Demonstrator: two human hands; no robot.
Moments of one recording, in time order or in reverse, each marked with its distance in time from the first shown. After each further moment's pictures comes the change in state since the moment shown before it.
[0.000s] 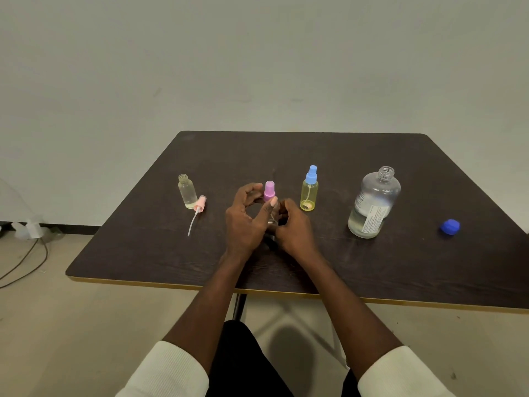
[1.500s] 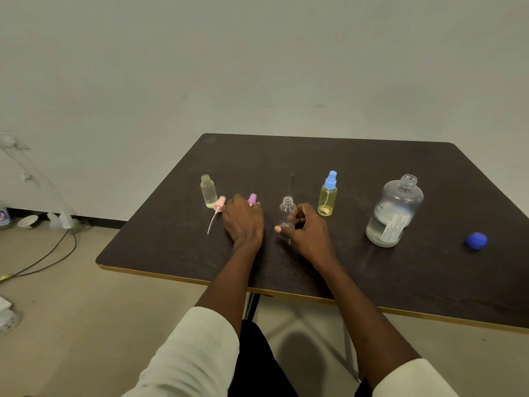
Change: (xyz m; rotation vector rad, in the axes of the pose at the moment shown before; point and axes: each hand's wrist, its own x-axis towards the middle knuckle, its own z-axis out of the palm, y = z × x) left_hand 0.033 -0.030 -0.008 0.704 0.193 -0.497; right_hand 0.002 0.007 0.000 -0.012 -0.004 -0.038
